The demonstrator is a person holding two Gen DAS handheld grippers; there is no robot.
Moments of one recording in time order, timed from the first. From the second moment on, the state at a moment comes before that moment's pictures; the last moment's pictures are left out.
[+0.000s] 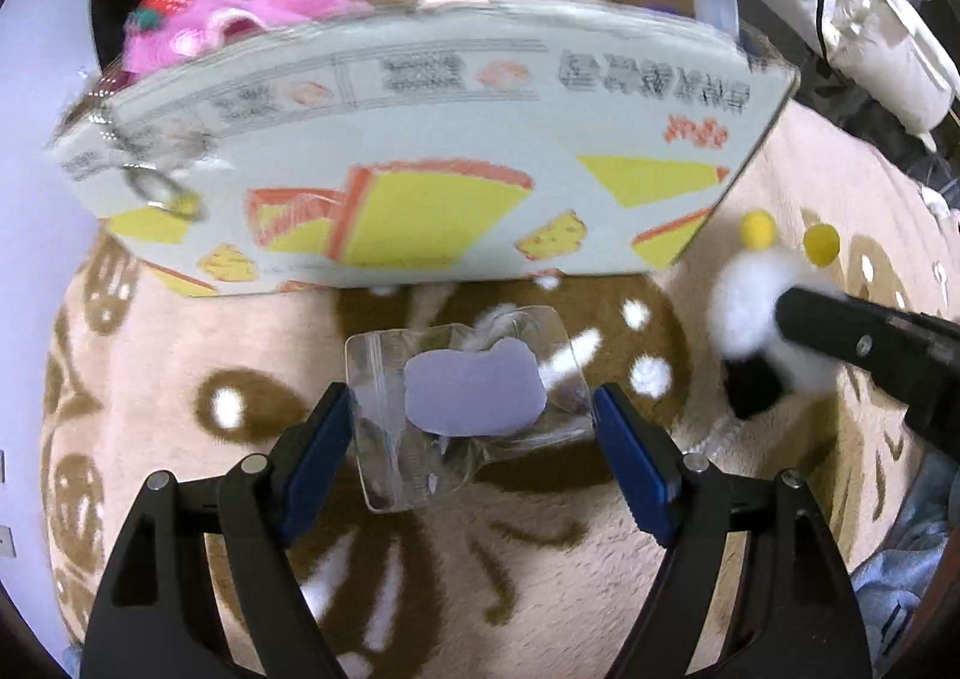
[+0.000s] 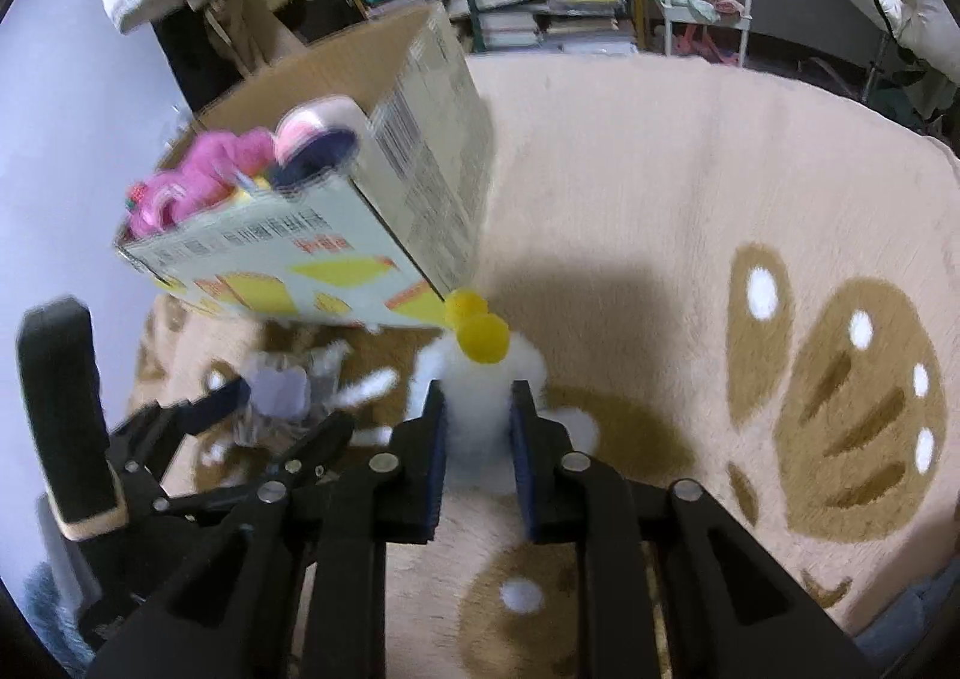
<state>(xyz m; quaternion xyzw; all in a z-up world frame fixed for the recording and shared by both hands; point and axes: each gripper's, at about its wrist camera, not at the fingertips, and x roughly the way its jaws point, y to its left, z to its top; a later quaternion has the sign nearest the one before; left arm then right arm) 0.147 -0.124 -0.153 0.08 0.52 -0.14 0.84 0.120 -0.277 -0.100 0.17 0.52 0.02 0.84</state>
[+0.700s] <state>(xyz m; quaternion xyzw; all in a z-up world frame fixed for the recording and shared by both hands) 0.115 -0.089 -0.086 0.08 0.42 -0.11 0.90 0.111 -0.264 -0.055 0.20 0.46 0.07 0.86</state>
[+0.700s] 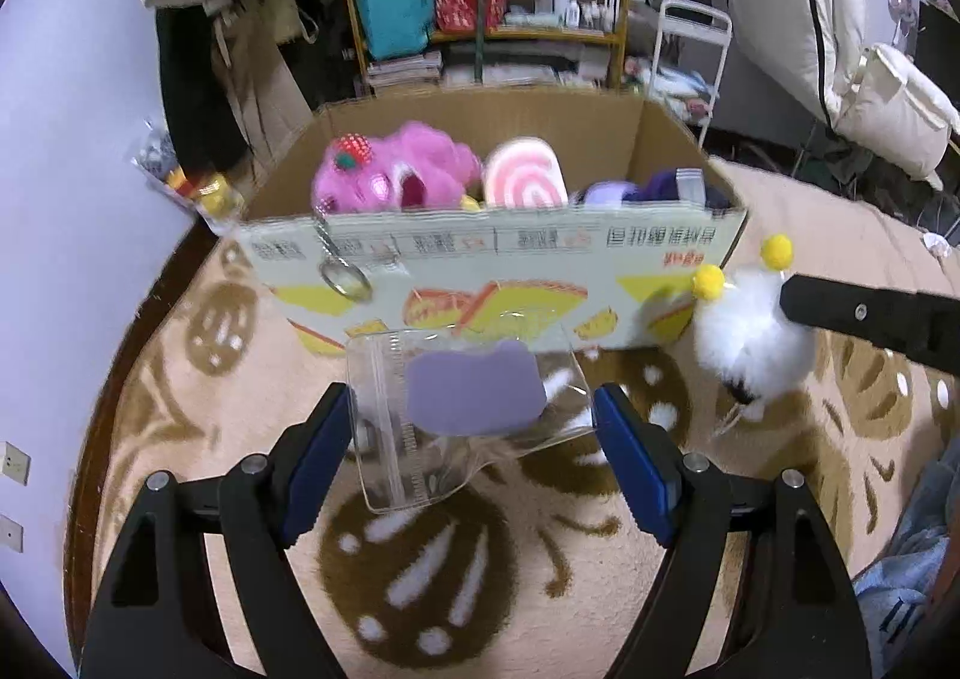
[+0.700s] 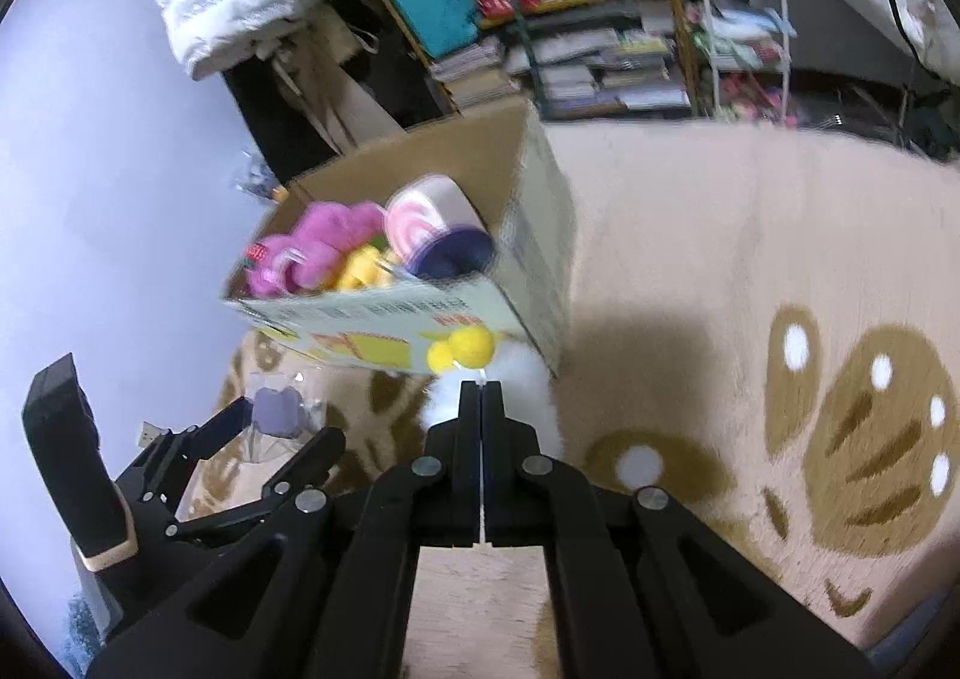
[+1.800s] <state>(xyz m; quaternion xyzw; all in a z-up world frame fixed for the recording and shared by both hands) 0.207 -0.081 -0.016 0.08 0.33 -0.14 0.93 0.180 -0.237 0.000 0.13 0.33 0.09 0.93</state>
